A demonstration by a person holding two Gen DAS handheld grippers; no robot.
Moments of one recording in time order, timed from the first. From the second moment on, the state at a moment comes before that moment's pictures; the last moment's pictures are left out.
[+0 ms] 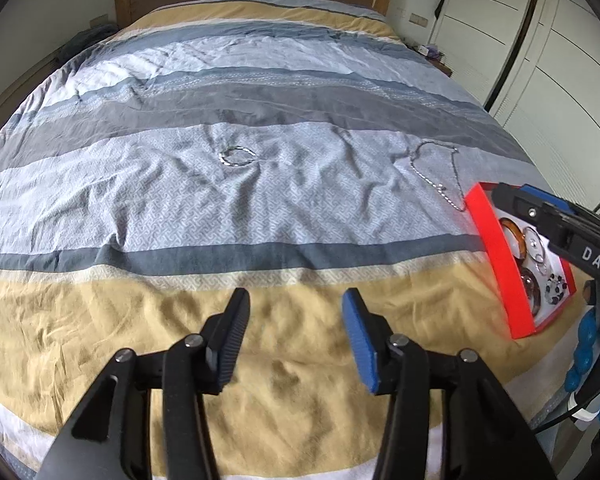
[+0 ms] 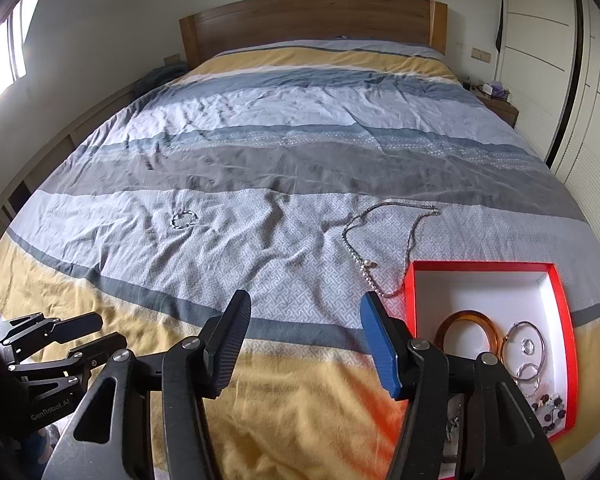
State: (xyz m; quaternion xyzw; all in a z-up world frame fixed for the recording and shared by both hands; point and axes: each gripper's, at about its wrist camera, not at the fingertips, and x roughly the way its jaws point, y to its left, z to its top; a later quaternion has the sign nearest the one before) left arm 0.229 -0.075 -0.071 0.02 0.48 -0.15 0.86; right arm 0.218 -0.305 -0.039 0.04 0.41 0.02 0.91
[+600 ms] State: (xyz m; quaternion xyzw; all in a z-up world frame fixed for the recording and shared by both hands) left arm 0.331 -0.031 -0.108 -0.04 0.48 -0.08 0.87; right arm 0.314 -0.330 -0.088 0.04 0.45 0.03 0.89
